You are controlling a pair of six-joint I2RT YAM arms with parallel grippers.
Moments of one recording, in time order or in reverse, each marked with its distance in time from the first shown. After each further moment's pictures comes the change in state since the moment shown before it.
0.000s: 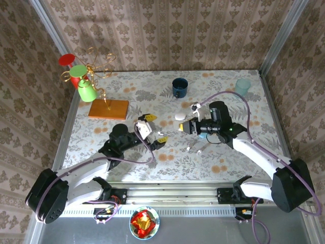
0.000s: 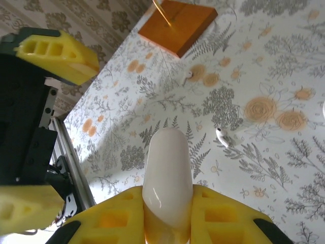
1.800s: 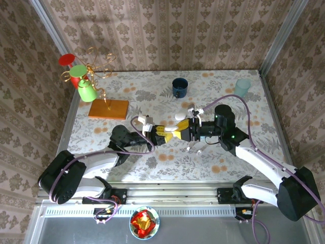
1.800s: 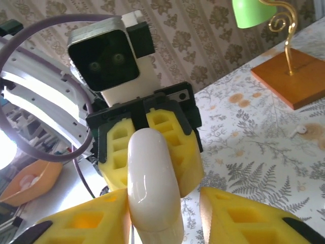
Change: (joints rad) left arm -0.023 0.237 0.008 0.557 0.392 -0.595; right arm 0.041 -0.092 -0.071 0.299 -0.288 0.034
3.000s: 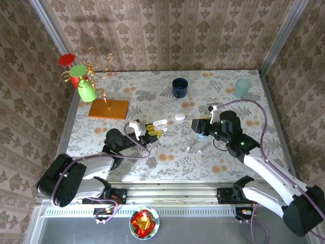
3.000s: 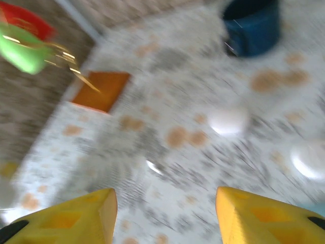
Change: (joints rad) left arm 0.126 -0.040 -0.132 0.010 -0.109 0.328; right arm -0.028 -0.134 -0.029 -0.394 0.757 0.148
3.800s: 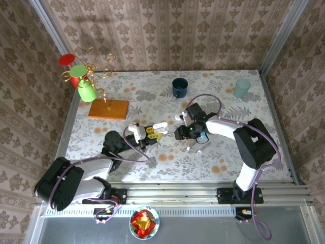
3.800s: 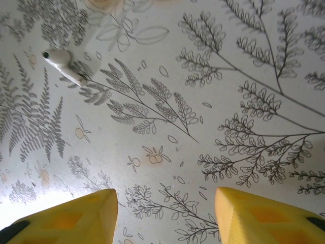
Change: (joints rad) left arm -0.014 -0.034 -0.021 0.006 0.019 0.074; right arm 0.053 0.779 0.336 -0.203 -0.211 -0.133
